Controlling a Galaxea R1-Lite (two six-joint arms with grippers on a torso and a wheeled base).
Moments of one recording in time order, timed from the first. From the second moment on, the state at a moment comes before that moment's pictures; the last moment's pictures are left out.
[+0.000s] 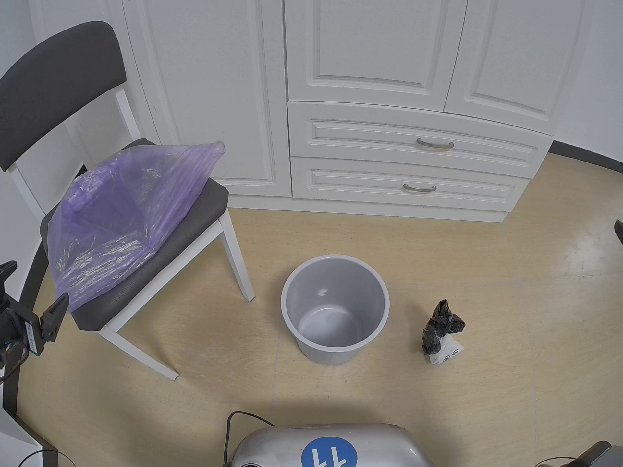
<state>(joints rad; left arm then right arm) 0.04 0.87 -0.44 -0.20 0.08 0.41 -0.02 0.73 -0.57 -0.24 0.14 -0.01</state>
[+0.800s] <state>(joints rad) 0.31 1.08 -0.36 -0.29 -0.05 0.51 0.17 0.93 -0.48 -0.47 -0.01 0.16</state>
